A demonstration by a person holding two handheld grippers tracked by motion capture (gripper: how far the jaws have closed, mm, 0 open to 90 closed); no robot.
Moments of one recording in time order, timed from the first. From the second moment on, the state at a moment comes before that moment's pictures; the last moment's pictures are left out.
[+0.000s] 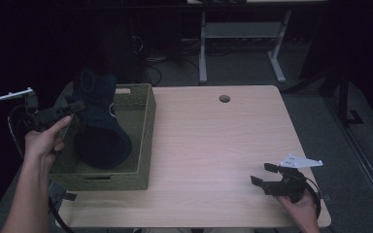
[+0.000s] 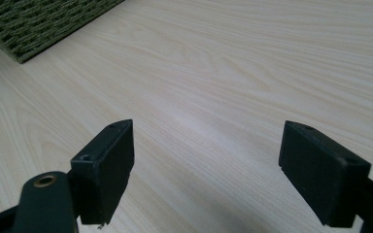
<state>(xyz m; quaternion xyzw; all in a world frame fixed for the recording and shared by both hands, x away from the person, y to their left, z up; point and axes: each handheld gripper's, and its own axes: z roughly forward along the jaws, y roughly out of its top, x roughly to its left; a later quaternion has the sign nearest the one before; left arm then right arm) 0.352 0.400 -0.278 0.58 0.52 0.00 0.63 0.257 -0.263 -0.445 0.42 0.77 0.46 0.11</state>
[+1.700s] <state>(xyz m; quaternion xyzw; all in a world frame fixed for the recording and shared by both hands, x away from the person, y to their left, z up) 0.382 0.178 -0.227 0.70 0.37 -0.09 0.60 0.256 -0.271 -0.436 0.42 0.76 0.47 0.12</state>
